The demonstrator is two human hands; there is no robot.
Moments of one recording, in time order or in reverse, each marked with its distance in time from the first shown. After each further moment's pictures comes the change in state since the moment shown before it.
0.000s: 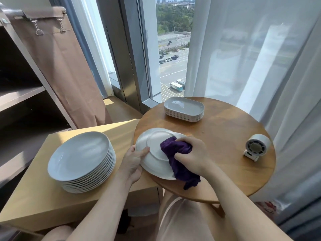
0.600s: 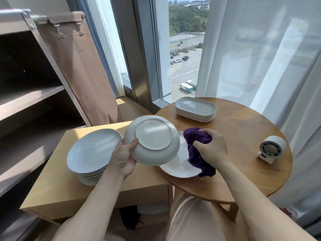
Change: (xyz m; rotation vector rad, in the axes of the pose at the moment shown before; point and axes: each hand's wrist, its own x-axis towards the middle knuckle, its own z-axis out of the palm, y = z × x) left_hand -0.021 0.043 -0.041 -0.194 0.001 0.138; right_hand 0.023 0.022 -0.002 0.028 0.247 0.046
